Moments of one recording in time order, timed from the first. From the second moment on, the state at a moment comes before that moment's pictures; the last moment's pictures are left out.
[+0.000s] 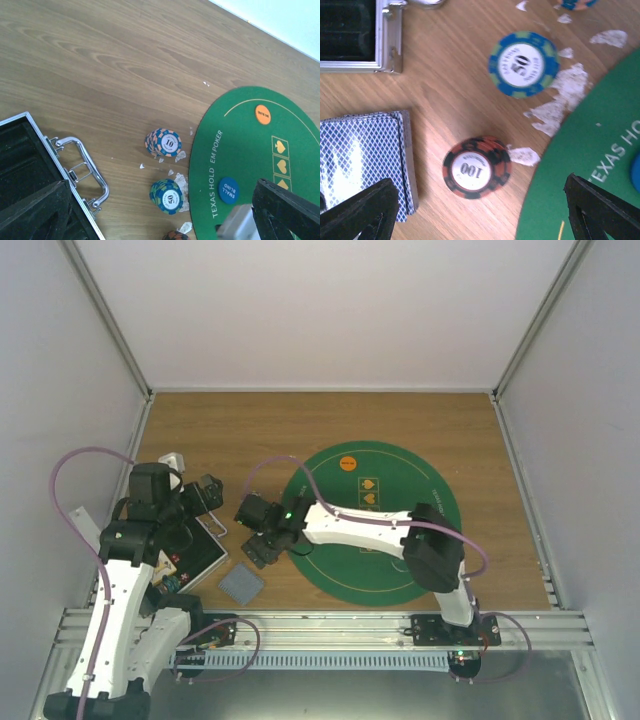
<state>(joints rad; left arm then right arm) -0.05 0.76 0.93 -0.88 0.12 -0.45 1.19 1.97 1.59 -0.78 0.08 0.41</state>
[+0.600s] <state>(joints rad) -0.04 0.73 0.93 -0.88 0.11 -0.46 1.24 2.19 1.79 -0.93 0.14 0.34</state>
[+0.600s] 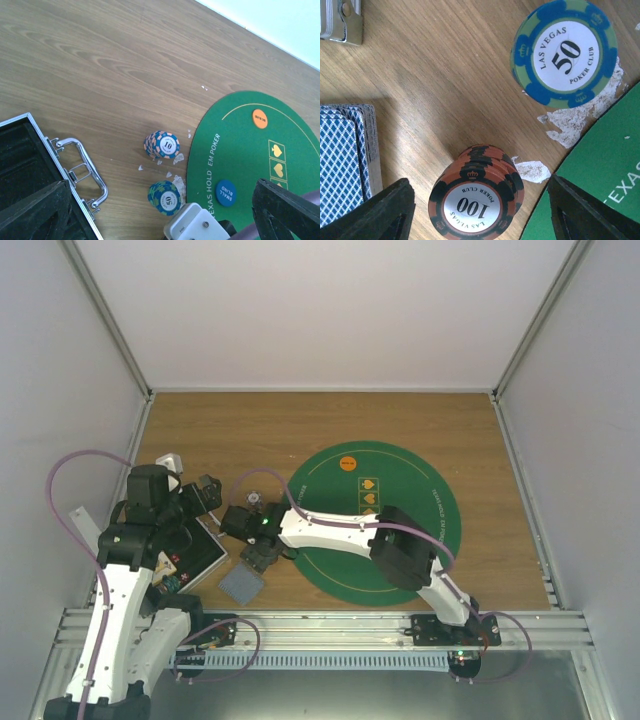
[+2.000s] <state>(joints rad) -0.04 0.72 0.92 -0.88 0.11 -0.46 1.24 2.22 1.81 -0.96 0.13 0.33</state>
